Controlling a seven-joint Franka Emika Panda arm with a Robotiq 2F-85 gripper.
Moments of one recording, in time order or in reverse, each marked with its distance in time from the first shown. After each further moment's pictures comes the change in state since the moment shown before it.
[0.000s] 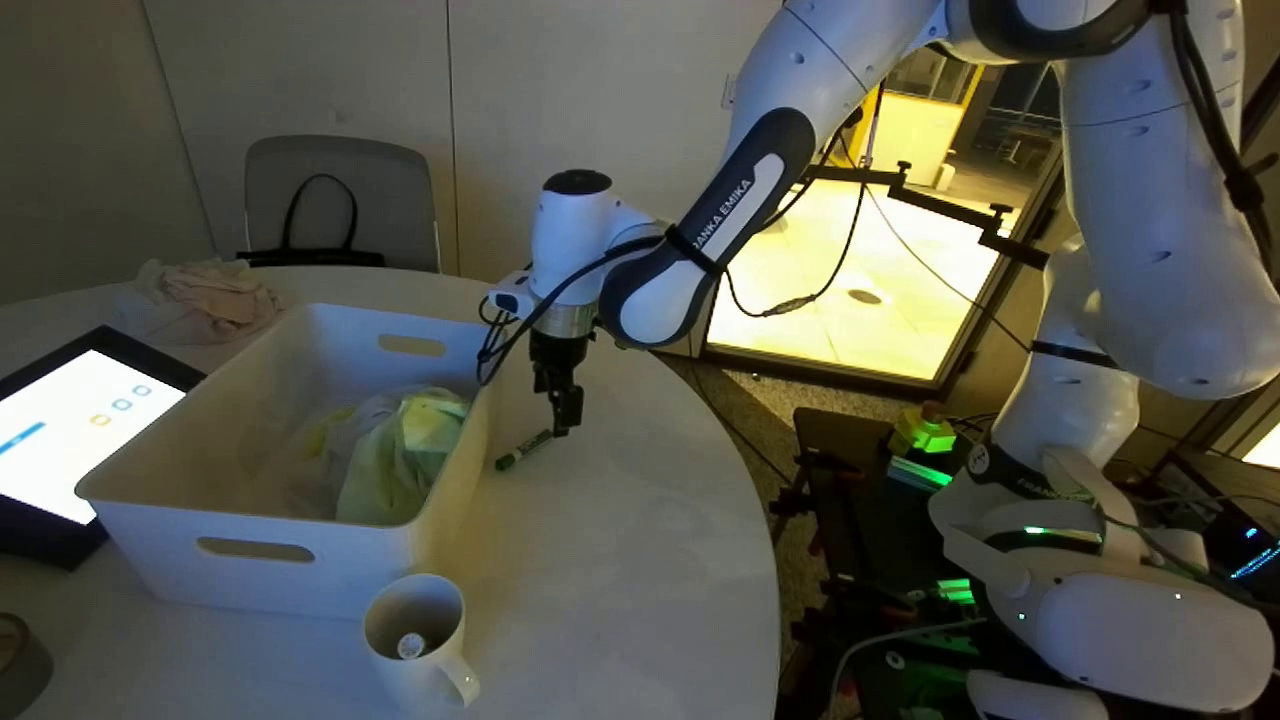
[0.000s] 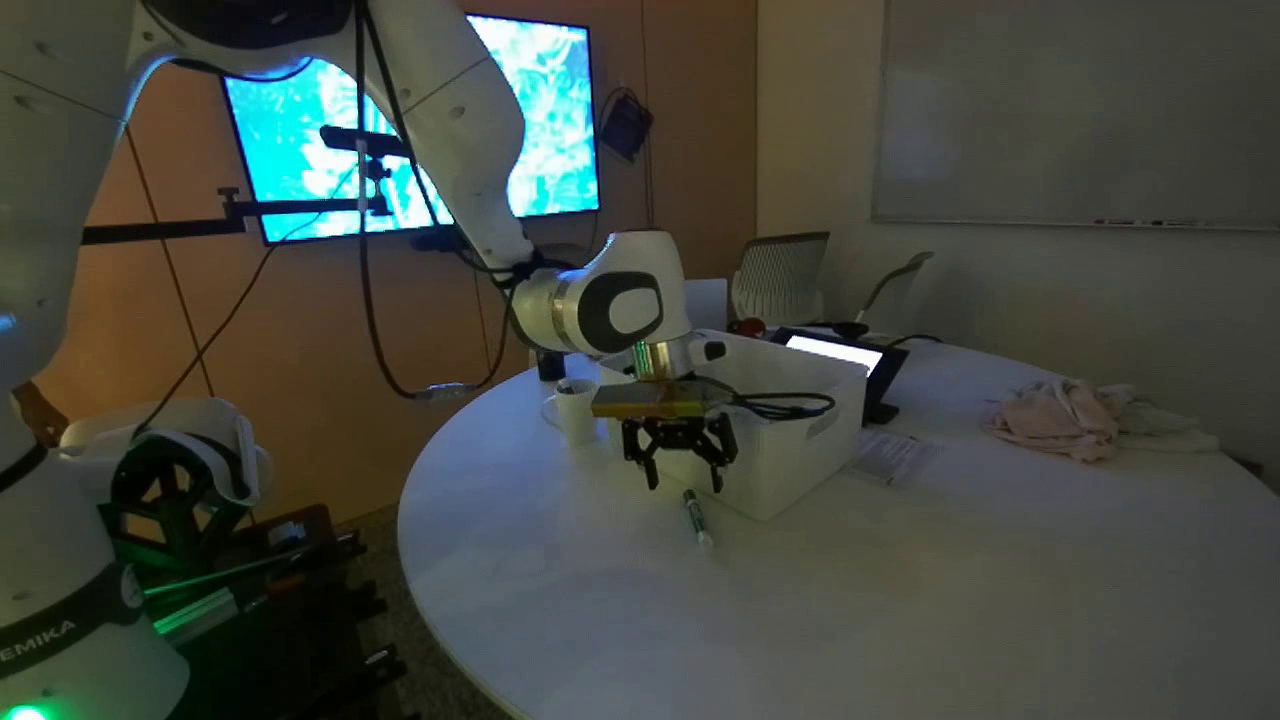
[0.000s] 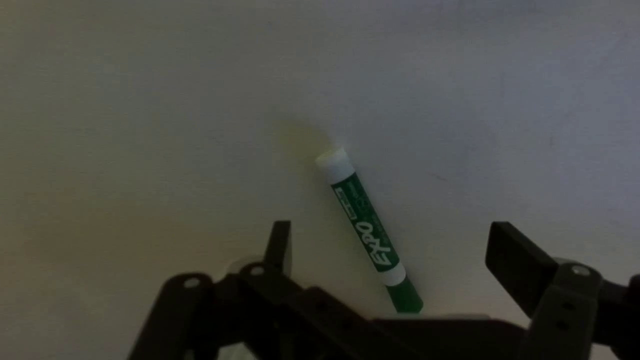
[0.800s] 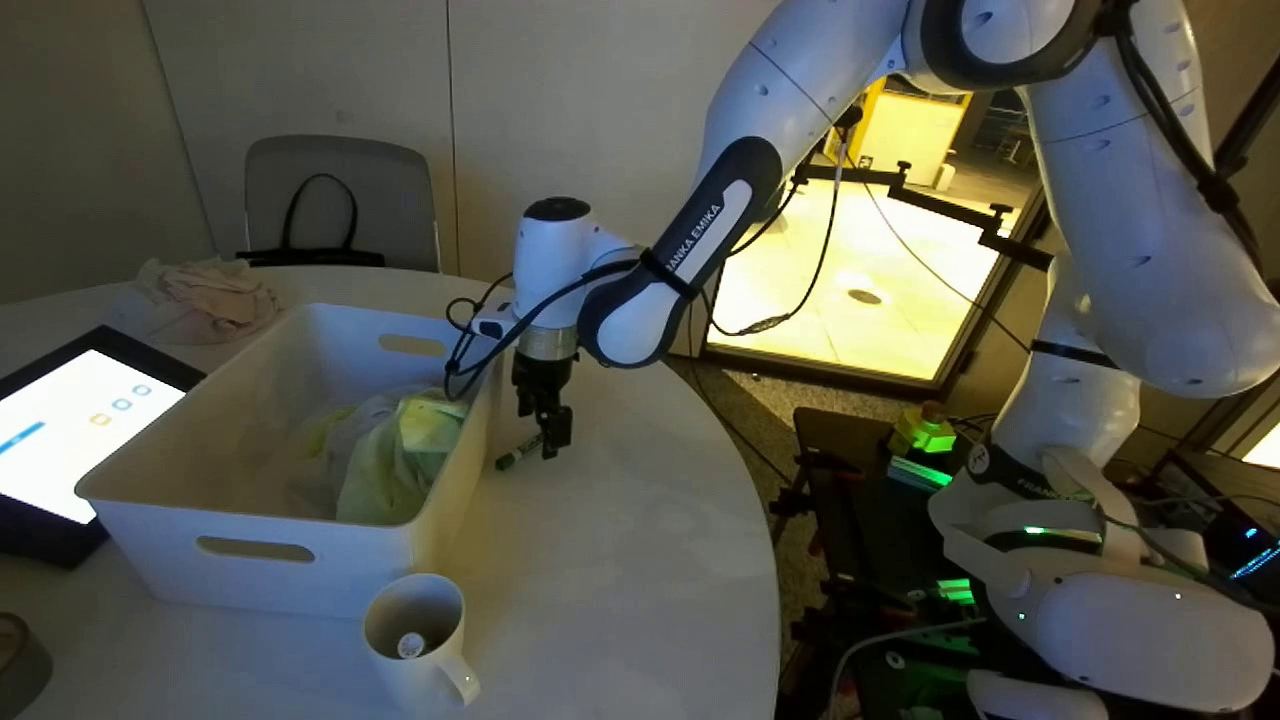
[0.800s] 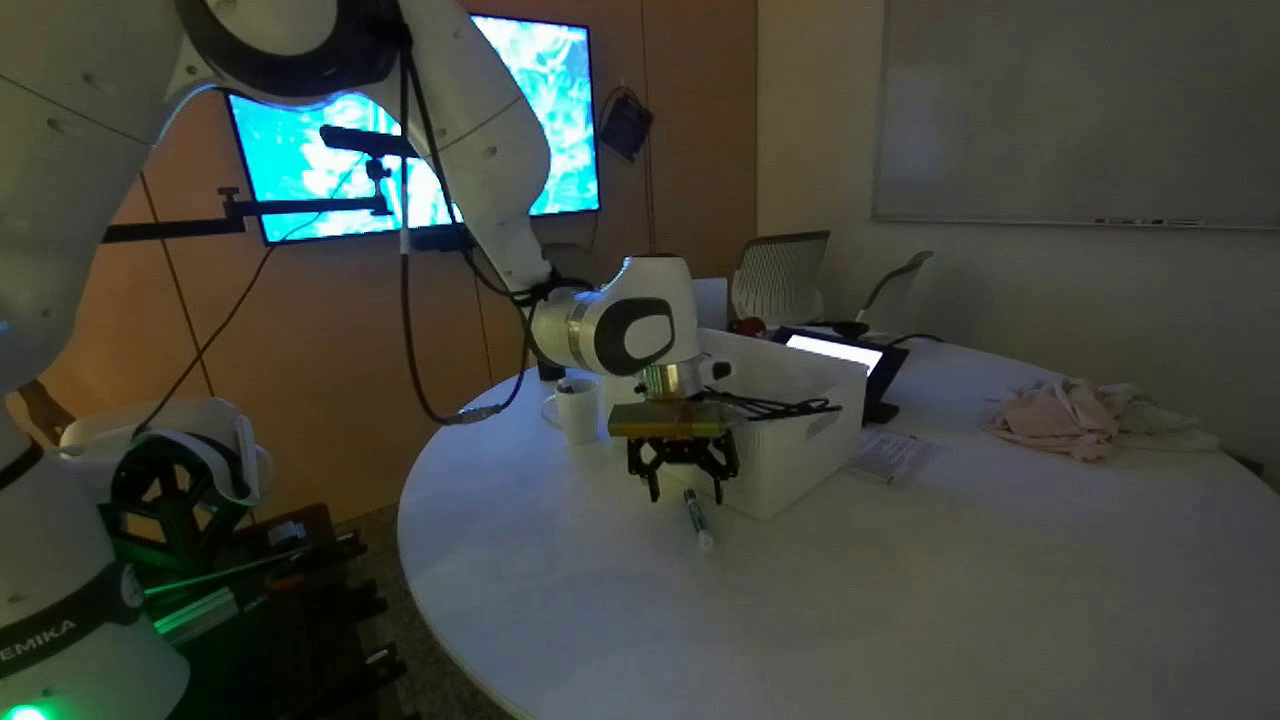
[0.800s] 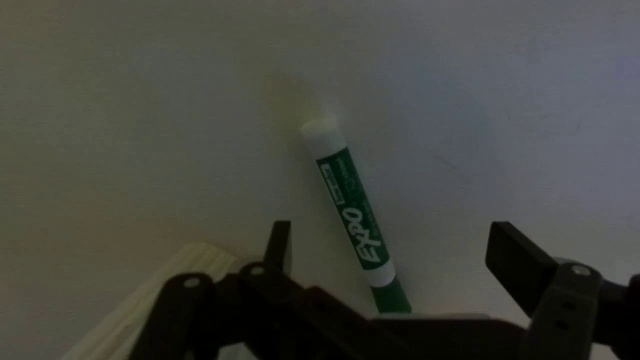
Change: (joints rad) arm -0.050 0.109 0.066 0.090 0.010 -0.003 -0.104
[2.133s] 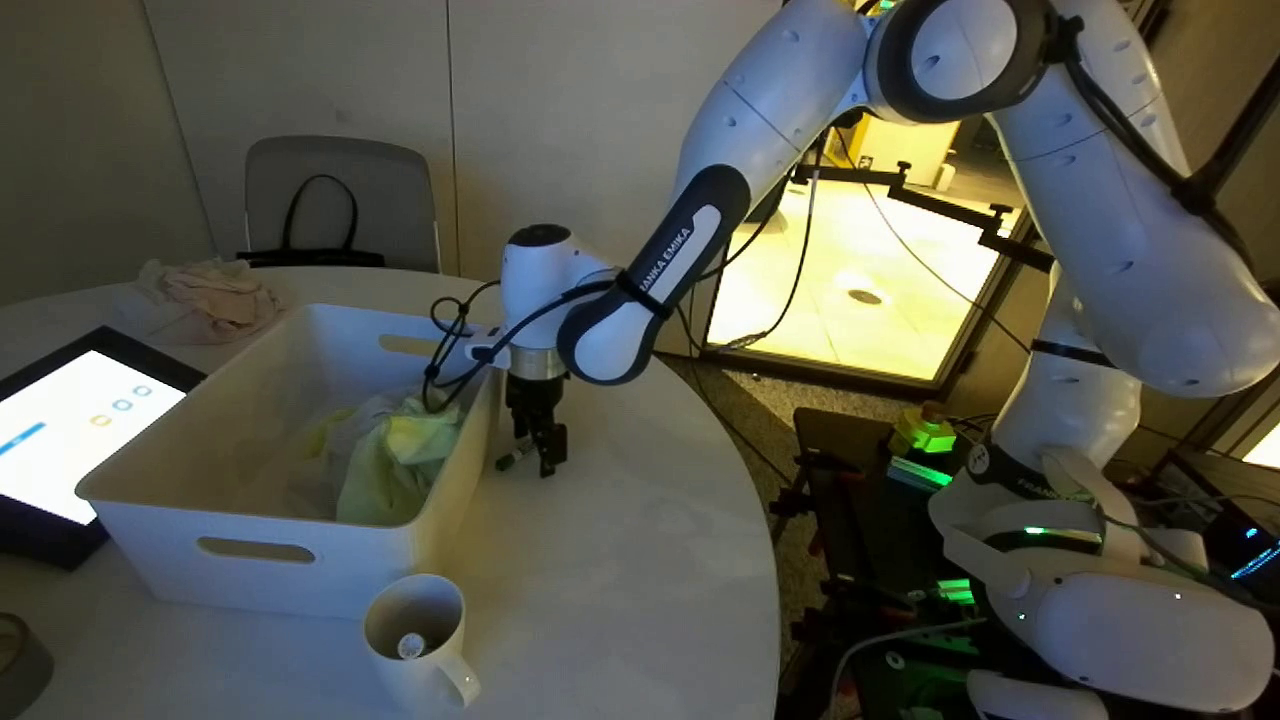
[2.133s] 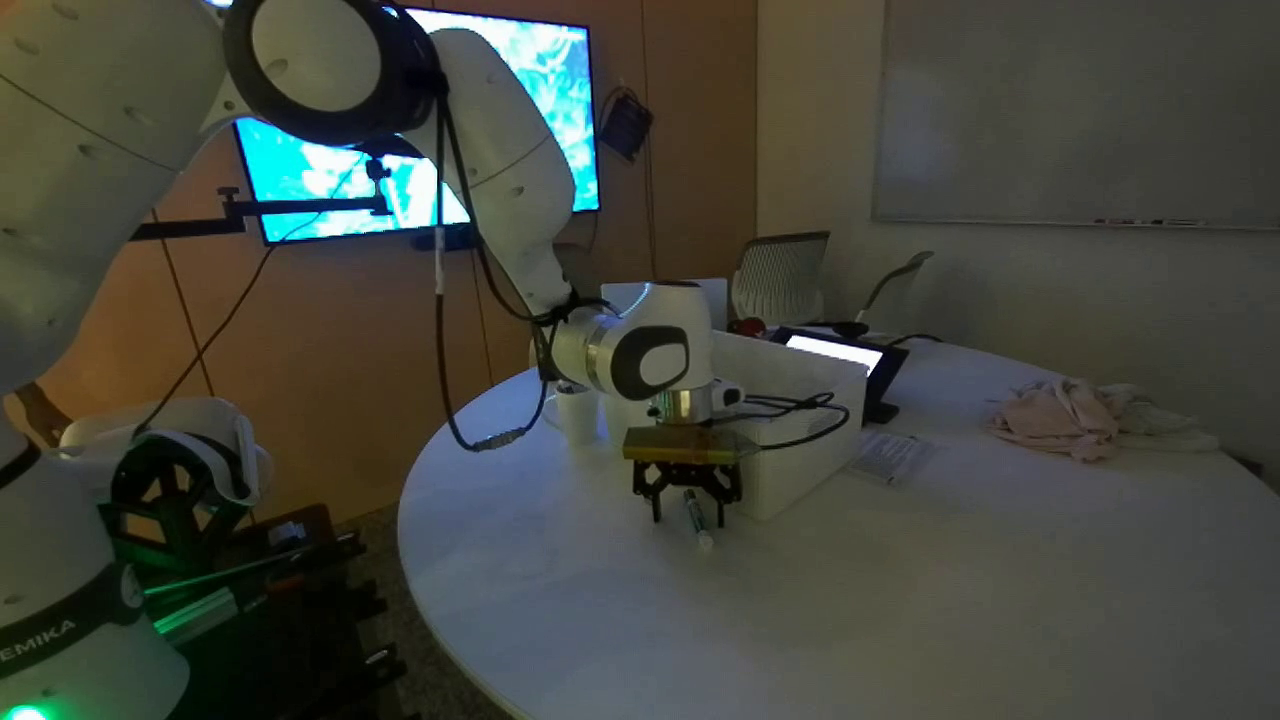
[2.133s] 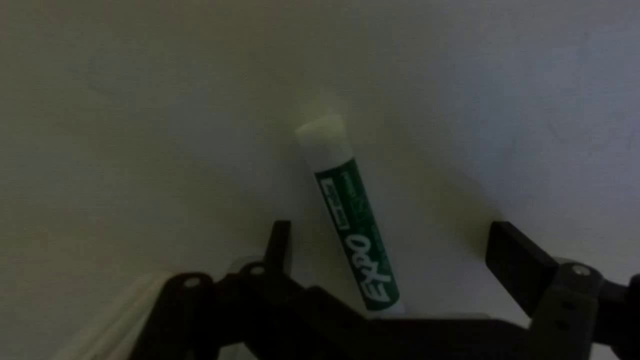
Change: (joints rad) arm -0.034 0.110 0.032 0.099 0.030 -0.045 -0.089
